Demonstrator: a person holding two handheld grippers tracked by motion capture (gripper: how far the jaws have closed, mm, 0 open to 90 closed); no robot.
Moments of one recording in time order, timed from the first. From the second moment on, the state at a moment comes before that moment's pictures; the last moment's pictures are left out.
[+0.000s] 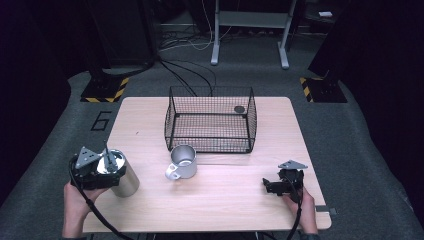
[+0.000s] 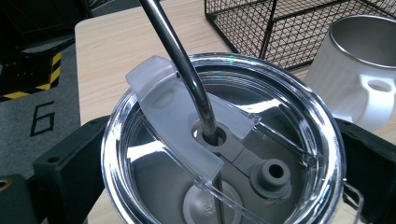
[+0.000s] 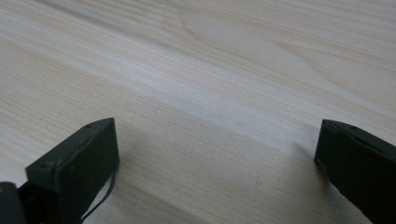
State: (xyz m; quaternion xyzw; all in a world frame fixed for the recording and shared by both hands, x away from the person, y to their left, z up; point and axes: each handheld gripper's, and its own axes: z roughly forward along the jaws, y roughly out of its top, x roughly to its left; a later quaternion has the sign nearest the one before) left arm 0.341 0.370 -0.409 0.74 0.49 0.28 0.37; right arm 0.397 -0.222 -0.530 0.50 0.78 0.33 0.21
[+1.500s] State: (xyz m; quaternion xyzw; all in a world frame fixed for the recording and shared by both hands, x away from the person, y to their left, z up) left arm 0.346 0.361 -0.387 0.75 0.46 0.29 0.38; right arm 0.397 -0.222 -0.530 0.49 0.78 0.33 0.21
